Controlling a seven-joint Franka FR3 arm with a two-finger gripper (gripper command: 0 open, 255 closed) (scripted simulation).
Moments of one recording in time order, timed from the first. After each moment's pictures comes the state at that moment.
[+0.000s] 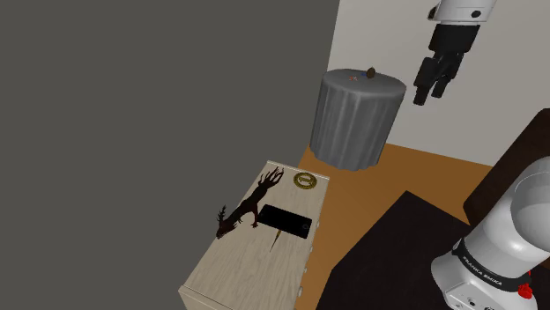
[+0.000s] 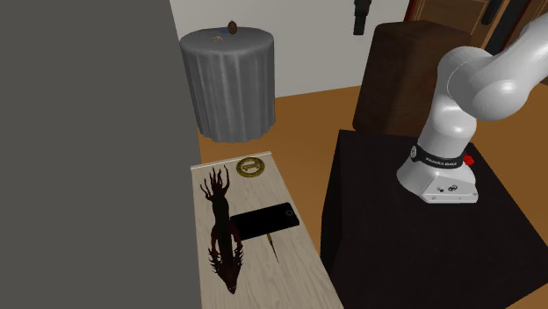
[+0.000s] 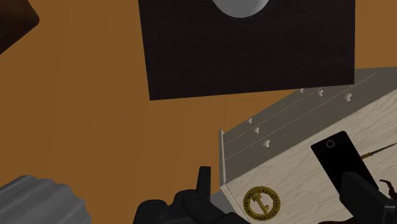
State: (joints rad) arm -0.01 -0.82 -0.07 -2.38 -0.06 1.50 0.04
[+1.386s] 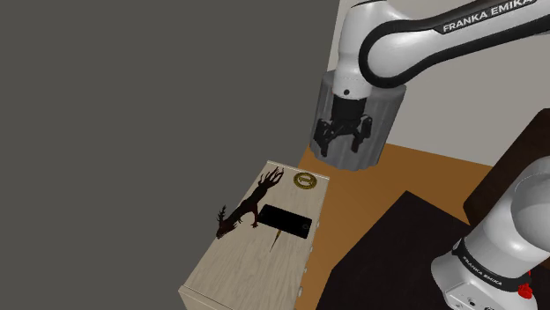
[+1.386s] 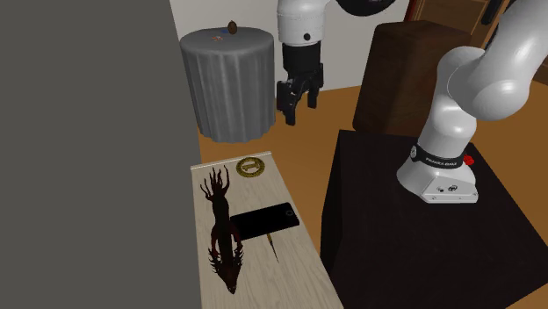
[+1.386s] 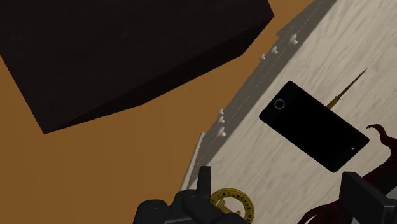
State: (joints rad) arm 0.00 -0.38 0.26 -2.45 0.15 2.01 0.64
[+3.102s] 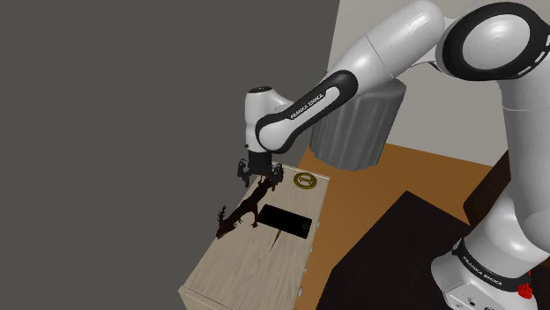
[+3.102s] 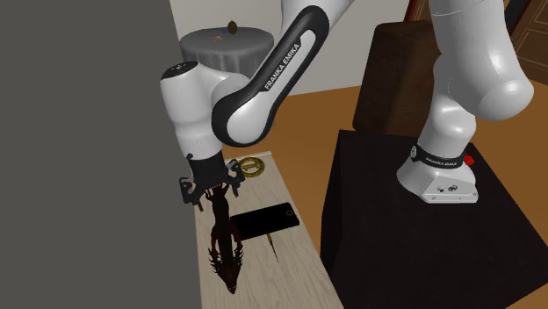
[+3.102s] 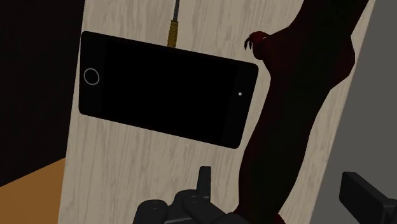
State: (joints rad) arm 0.12 0.57 0.29 -1.84 -0.10 2.33 1.34
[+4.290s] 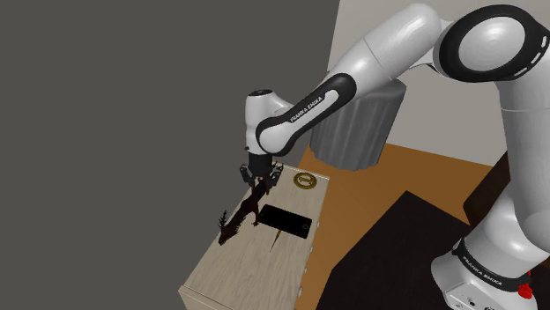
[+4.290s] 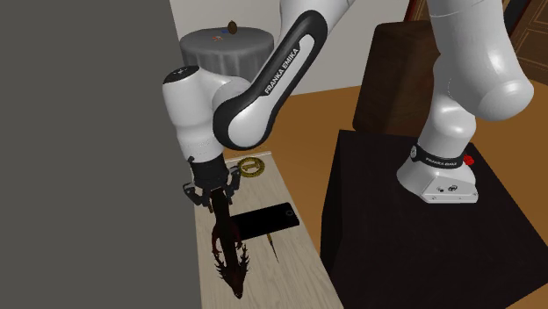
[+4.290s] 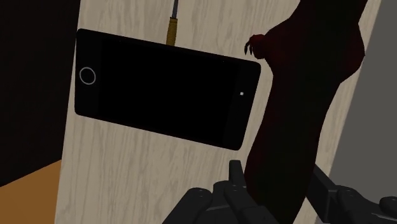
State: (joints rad) arm 0.12 0.58 0.29 -1.85 -0.11 2.34 1.34
